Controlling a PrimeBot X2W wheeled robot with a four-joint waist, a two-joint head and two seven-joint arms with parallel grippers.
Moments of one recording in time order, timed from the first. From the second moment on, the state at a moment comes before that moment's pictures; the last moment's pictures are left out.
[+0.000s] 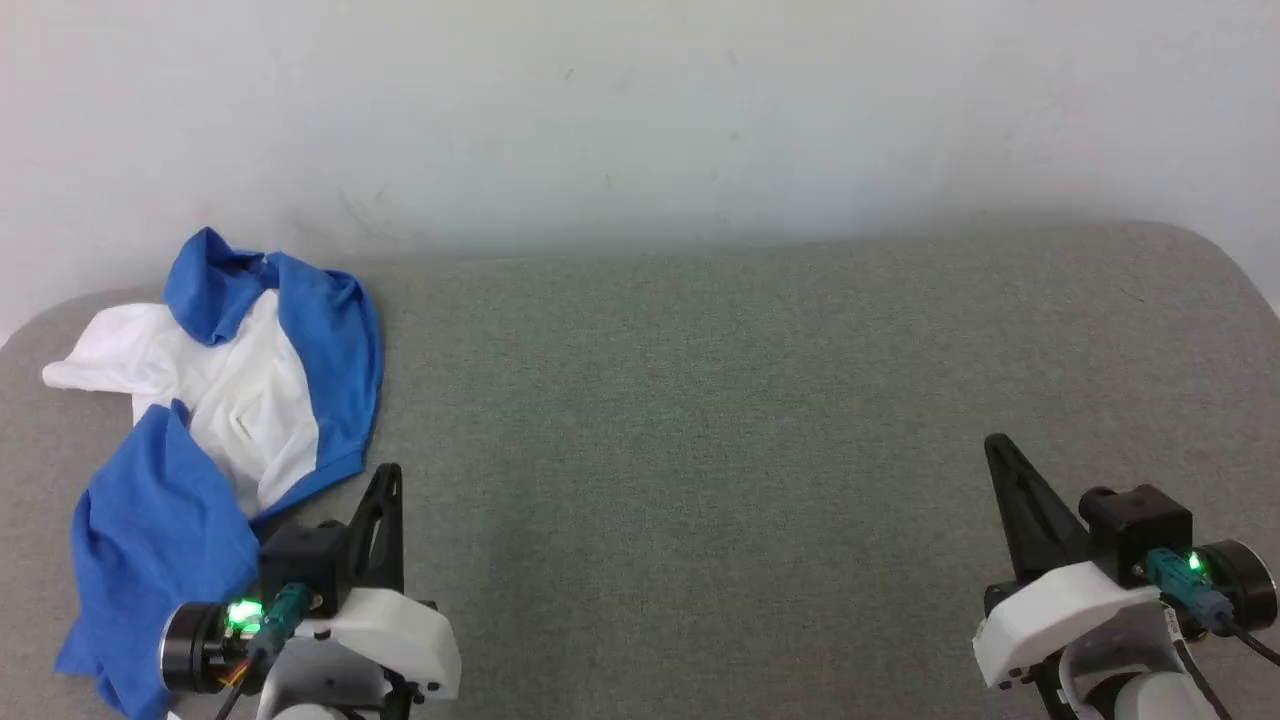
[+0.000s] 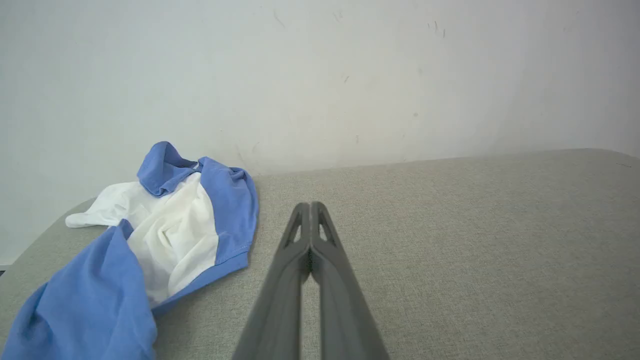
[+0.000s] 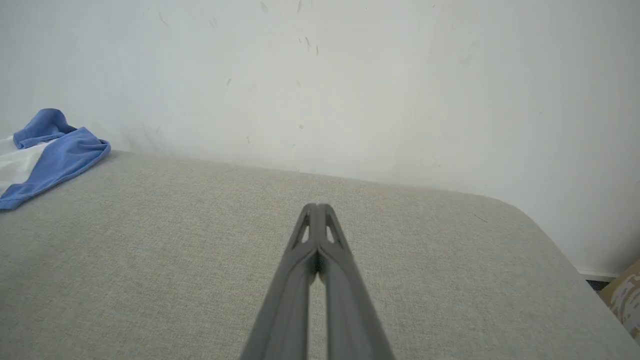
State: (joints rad) left arm 0.01 0.05 0.00 0.00 0.00 -0.01 0.00; right arm 0.01 -0.05 0.00 0.00 0.01 0.13 0.00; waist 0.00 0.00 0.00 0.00
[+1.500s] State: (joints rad) left arm 0.01 0.05 -0.01 0.02 -0.06 -0.01 -0.04; right arm 0.01 -0.05 0.00 0.01 0.04 0.13 -0.04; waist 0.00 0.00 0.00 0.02
